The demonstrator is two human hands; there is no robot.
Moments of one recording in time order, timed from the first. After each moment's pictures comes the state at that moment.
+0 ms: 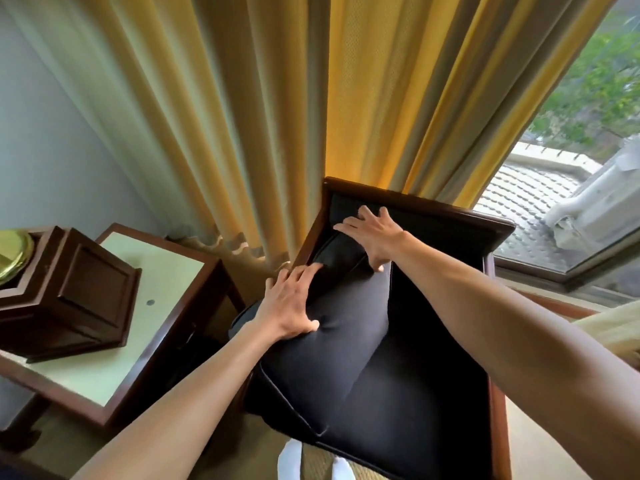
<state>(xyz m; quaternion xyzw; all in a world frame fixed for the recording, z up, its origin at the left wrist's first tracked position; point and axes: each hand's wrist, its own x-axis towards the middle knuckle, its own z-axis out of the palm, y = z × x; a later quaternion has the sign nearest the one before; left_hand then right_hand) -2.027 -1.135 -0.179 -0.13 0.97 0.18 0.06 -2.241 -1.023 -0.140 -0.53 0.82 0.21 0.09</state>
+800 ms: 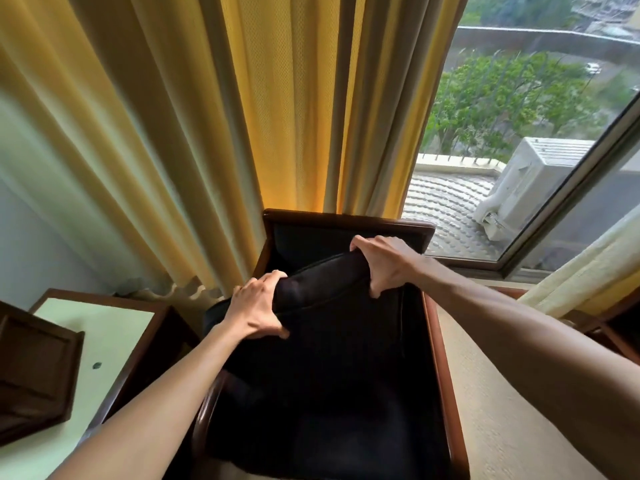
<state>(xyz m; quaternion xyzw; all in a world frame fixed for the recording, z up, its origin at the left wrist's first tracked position) -2.075 -1.097 -0.141 -0.09 0.98 0.15 0.06 -2.240 -0.857 -0.085 -0.42 0.90 -0.03 0.11</state>
